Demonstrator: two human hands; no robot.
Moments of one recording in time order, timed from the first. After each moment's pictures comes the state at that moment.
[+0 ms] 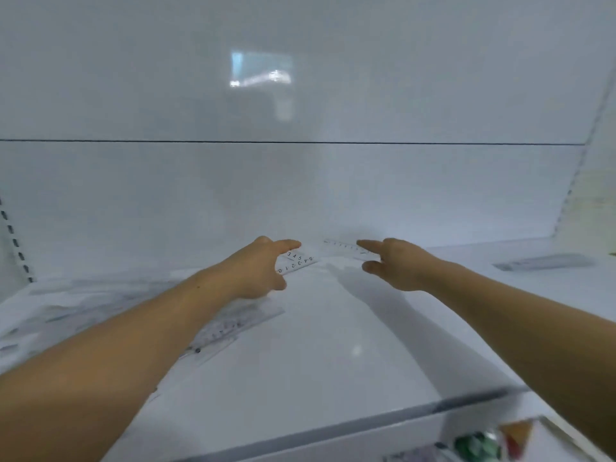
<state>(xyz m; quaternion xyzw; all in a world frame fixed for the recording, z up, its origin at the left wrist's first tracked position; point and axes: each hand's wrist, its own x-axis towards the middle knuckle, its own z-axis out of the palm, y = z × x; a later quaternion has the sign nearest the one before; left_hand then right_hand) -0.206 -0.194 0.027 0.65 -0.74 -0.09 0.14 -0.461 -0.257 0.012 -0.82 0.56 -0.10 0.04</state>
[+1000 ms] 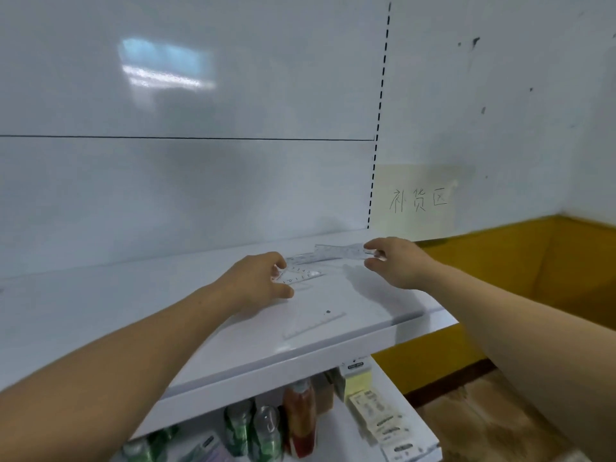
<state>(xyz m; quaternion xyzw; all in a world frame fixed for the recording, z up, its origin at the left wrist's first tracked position) -0.630 -0.253 -0.011 0.59 -0.77 -0.13 0.18 -0.892 -0.252 0.002 -0.73 0.66 -0.18 0.06</state>
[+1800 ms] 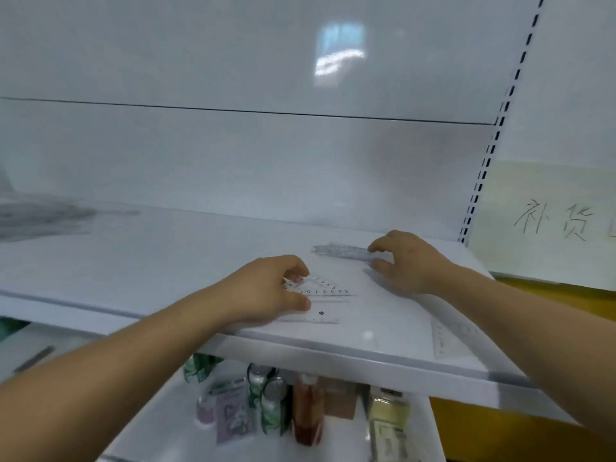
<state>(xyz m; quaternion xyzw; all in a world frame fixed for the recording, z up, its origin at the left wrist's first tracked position) -0.688 -0.201 -0.019 0.72 -0.64 -0.14 0.22 -0.895 -0.375 -0.025 -0.91 0.38 -0.15 0.03</state>
